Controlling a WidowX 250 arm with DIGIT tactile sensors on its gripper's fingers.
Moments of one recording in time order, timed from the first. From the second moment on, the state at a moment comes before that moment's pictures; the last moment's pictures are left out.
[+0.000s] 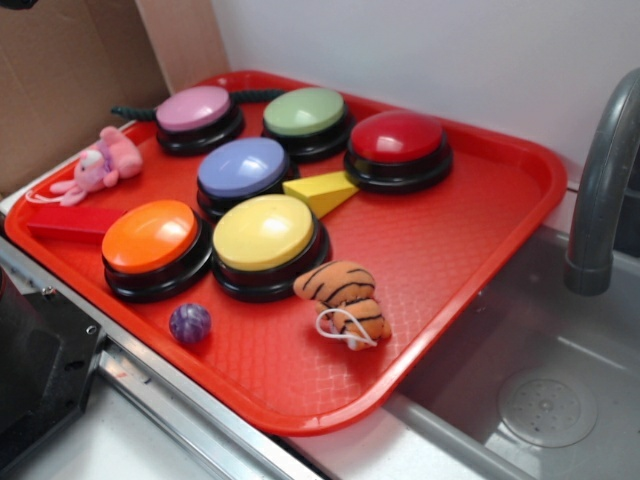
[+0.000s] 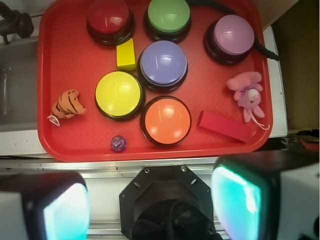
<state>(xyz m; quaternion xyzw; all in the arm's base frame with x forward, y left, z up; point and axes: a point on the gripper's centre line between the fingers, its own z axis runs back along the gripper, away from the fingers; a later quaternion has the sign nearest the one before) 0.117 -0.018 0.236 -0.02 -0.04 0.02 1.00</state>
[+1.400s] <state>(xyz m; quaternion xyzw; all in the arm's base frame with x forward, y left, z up) 0.204 -0.125 0.128 -0.04 -0.05 -0.57 0.82</state>
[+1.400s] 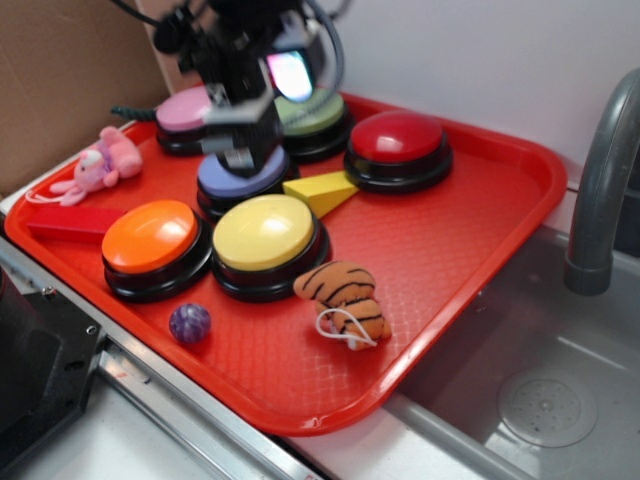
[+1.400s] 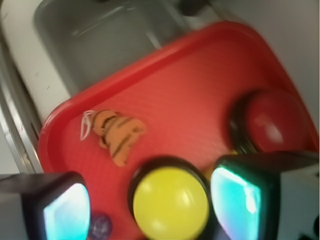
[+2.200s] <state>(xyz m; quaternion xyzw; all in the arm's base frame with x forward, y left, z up) 0.189 -0.158 0.041 -0.07 0.01 -0.71 0.70</state>
